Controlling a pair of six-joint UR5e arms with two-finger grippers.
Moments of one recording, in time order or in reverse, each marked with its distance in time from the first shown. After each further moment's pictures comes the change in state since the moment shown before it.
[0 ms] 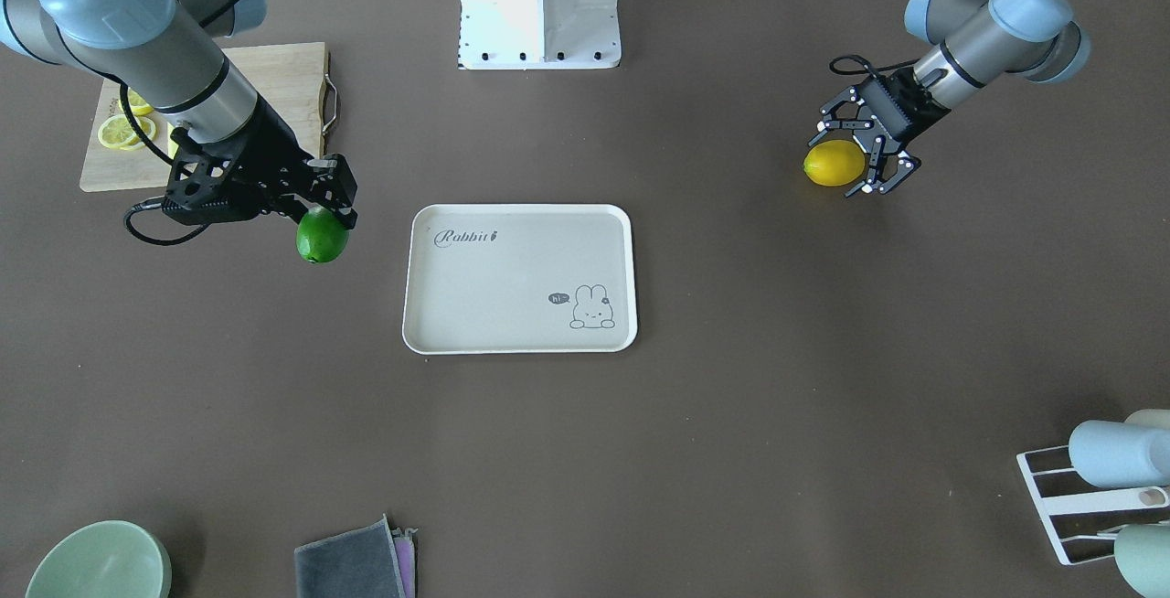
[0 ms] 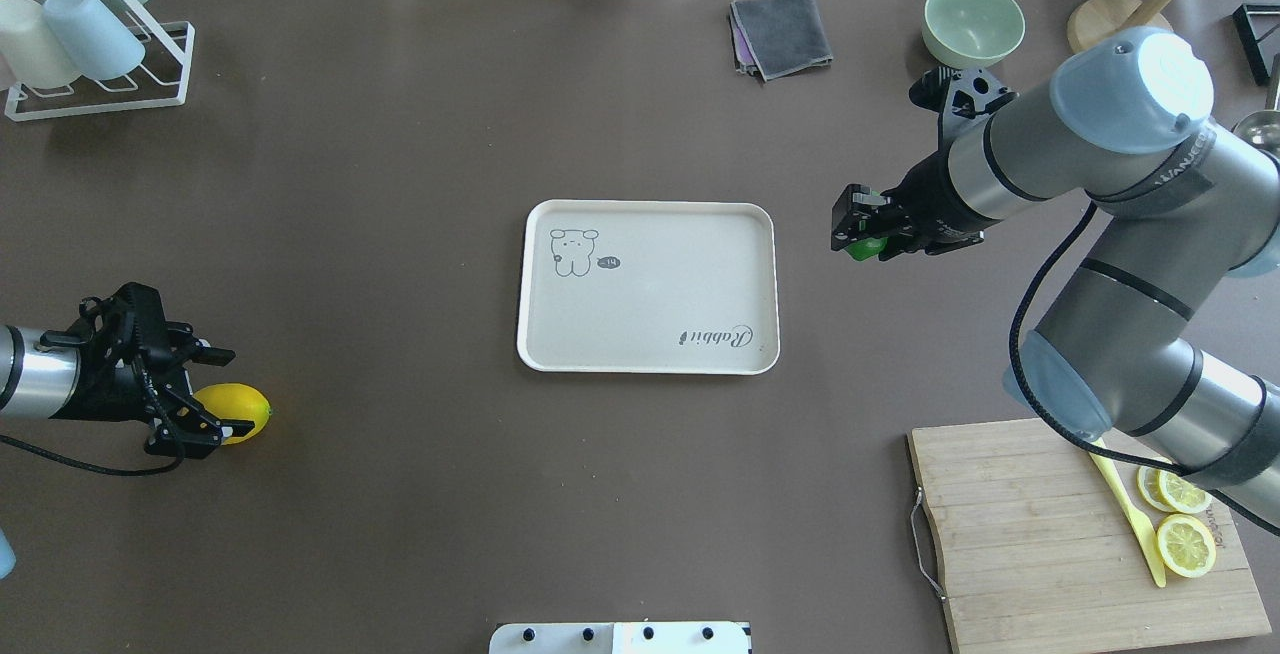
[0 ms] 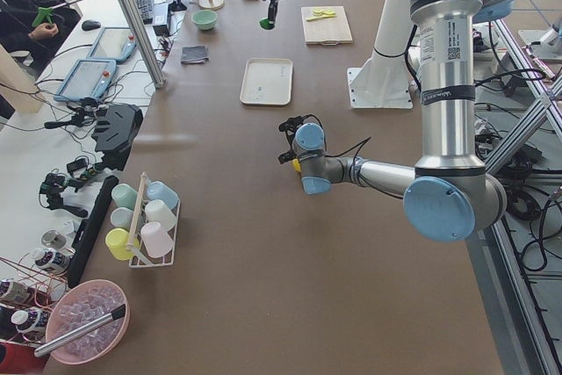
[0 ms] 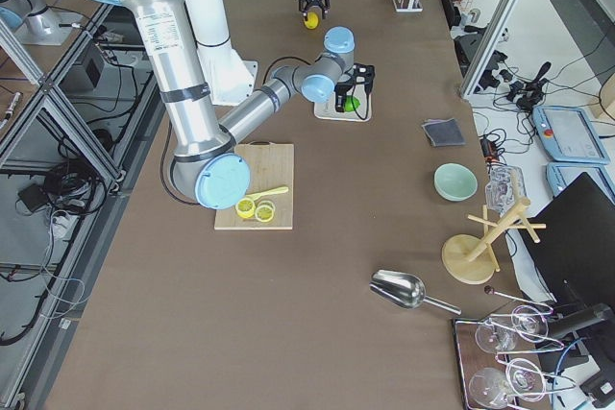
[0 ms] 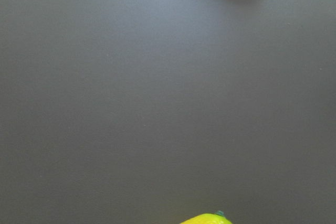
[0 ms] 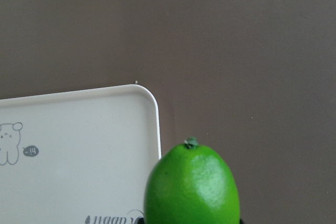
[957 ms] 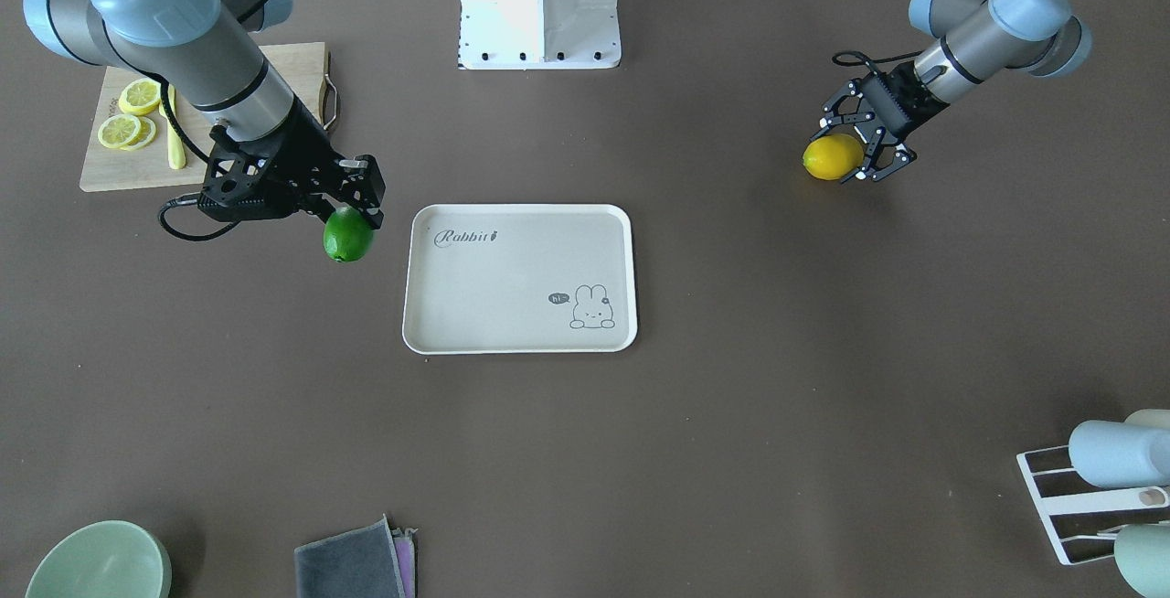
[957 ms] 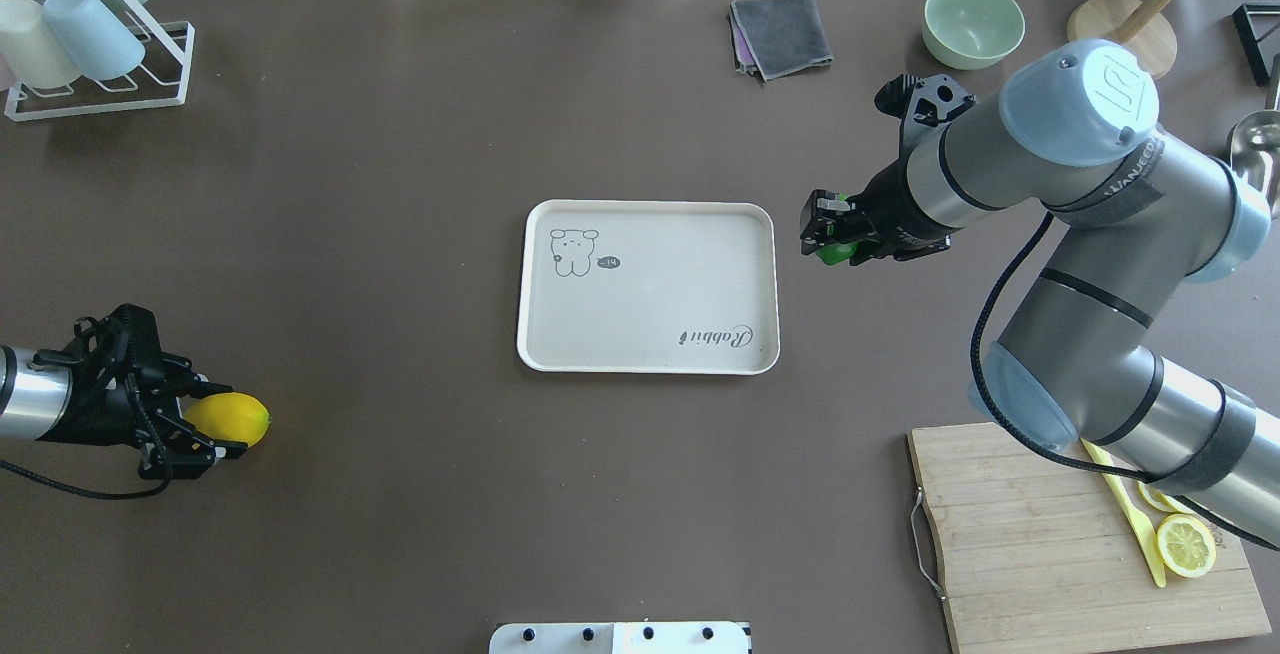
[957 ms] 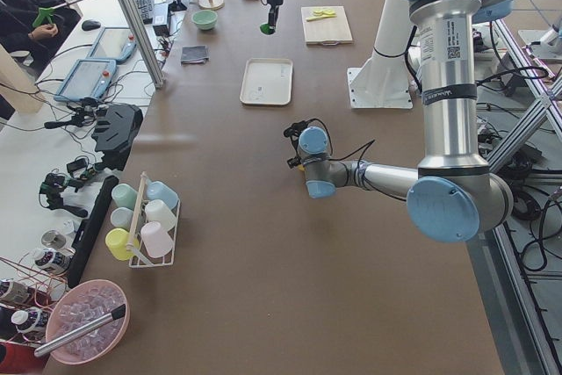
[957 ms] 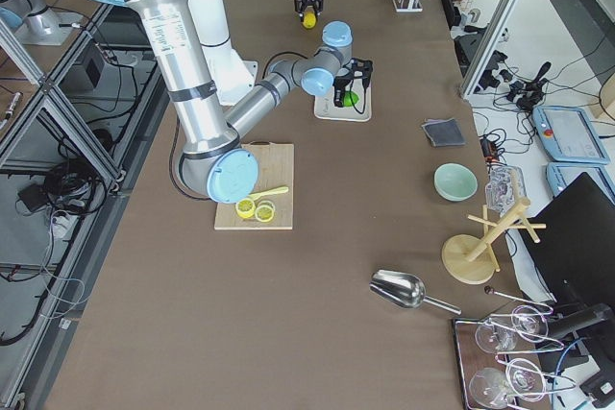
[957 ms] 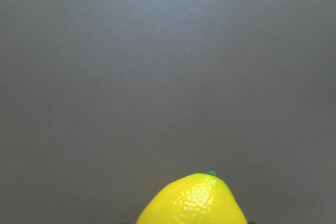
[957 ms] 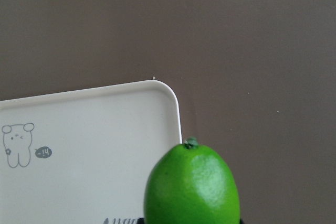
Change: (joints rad) left arm 0.021 0.023 -0.030 0.006 -0.073 -0.114; right arm -0.047 0.057 -0.012 -0.034 -0.047 0.043
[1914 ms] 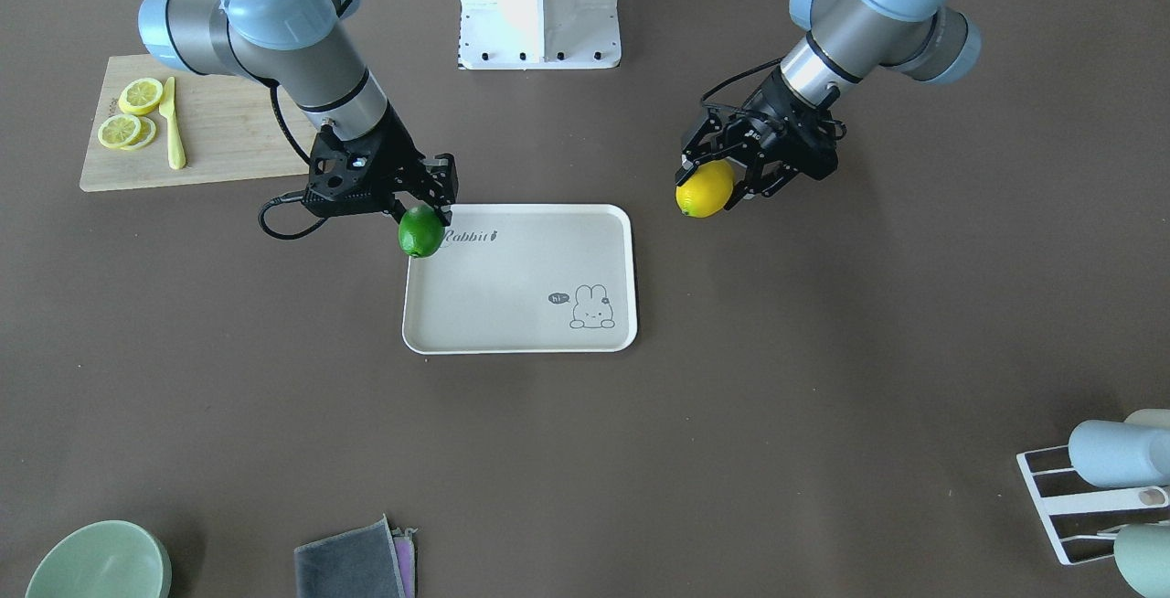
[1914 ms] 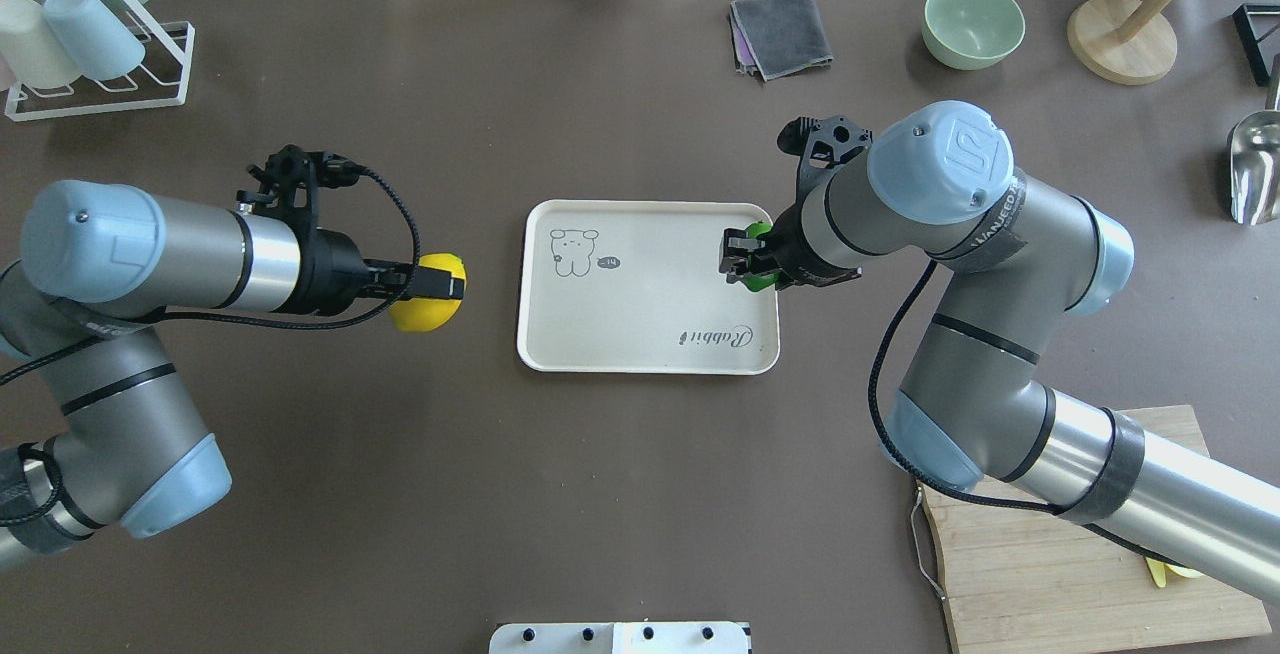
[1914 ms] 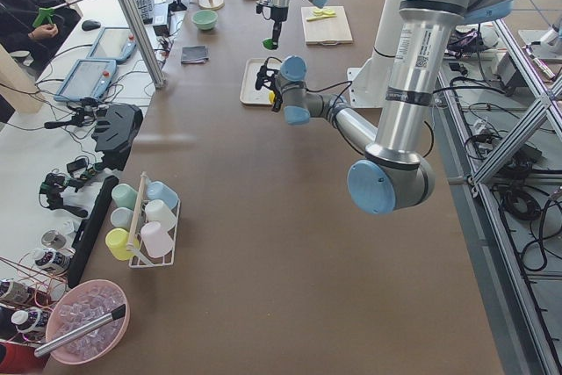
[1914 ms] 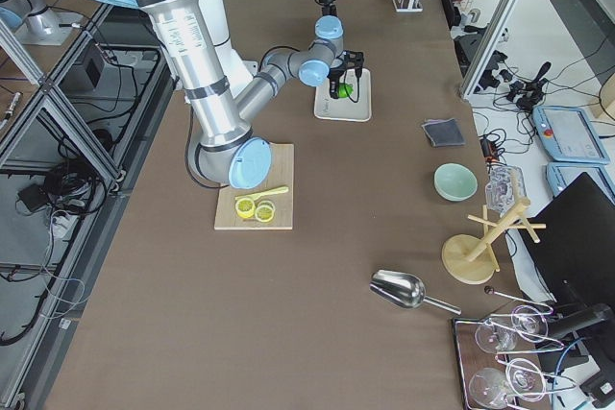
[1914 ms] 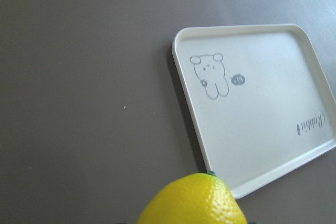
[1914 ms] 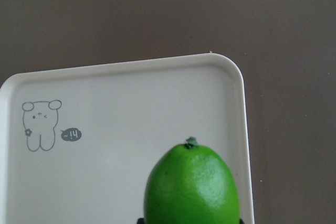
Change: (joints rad) left arm 0.000 -0.456 -0.116 0.523 0.228 -0.813; right arm -0.117 0.103 -0.082 0.001 -0.120 0.015
